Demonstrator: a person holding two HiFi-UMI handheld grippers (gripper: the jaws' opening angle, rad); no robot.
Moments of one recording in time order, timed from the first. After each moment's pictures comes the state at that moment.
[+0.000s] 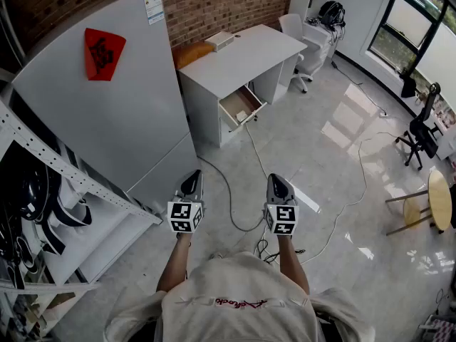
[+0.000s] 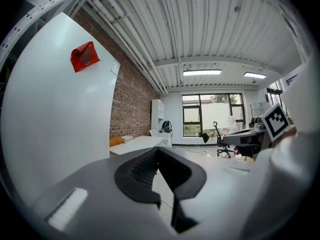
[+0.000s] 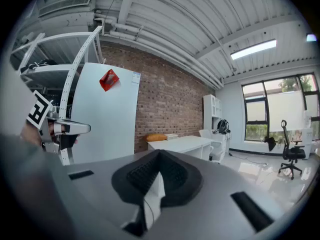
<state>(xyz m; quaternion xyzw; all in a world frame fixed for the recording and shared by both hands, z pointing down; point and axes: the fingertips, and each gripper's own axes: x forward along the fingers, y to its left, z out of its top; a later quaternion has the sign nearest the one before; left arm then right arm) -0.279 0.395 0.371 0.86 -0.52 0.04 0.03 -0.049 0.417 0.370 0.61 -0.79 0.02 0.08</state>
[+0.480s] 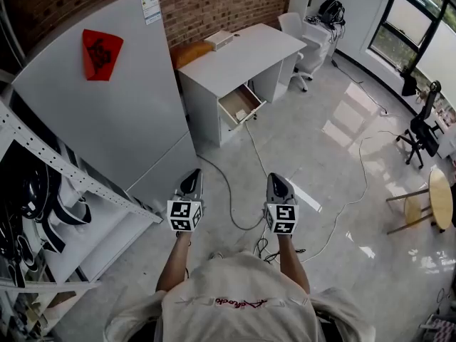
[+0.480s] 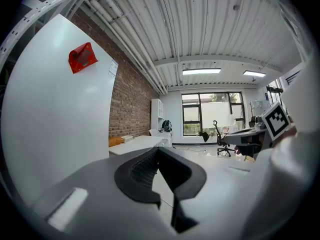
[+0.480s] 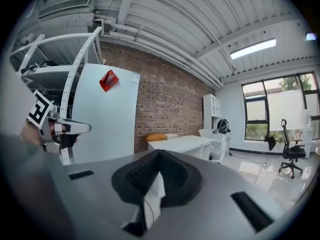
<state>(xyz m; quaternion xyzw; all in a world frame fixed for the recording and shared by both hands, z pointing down) -0.271 0.401 0.371 0.85 -0.52 0.04 0.02 -0.040 0.424 0.372 0.61 -0.79 0.02 0.08</state>
